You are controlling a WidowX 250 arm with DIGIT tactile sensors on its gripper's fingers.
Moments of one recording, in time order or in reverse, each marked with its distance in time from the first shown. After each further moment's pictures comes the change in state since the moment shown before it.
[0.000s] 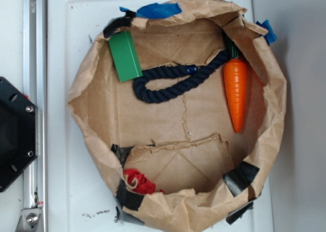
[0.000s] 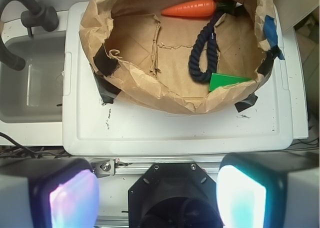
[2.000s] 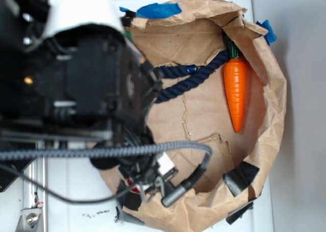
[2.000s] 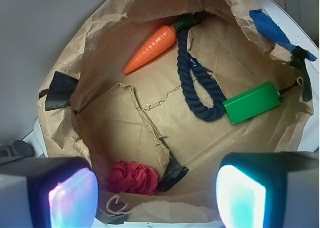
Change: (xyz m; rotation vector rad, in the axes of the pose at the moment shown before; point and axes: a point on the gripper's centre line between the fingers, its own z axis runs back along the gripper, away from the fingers) arm 0.091 0.007 -0.057 -0.045 -0.096 0.628
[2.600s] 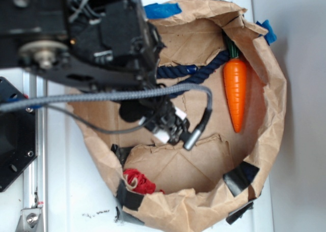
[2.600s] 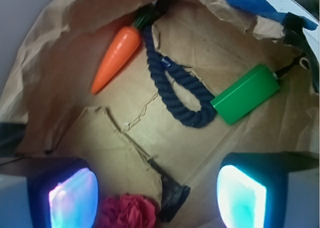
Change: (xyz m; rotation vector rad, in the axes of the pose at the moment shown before) arm 0.019 0.026 -0.044 0.009 0.008 0.288
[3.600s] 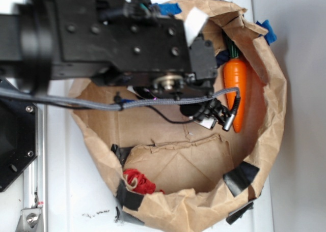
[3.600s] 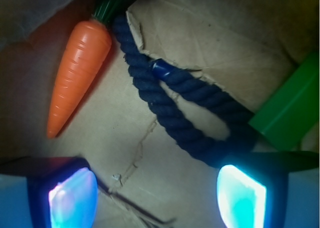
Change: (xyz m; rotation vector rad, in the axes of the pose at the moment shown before) arm 0.026 -0.013 -0.076 0.085 -0.005 0.161
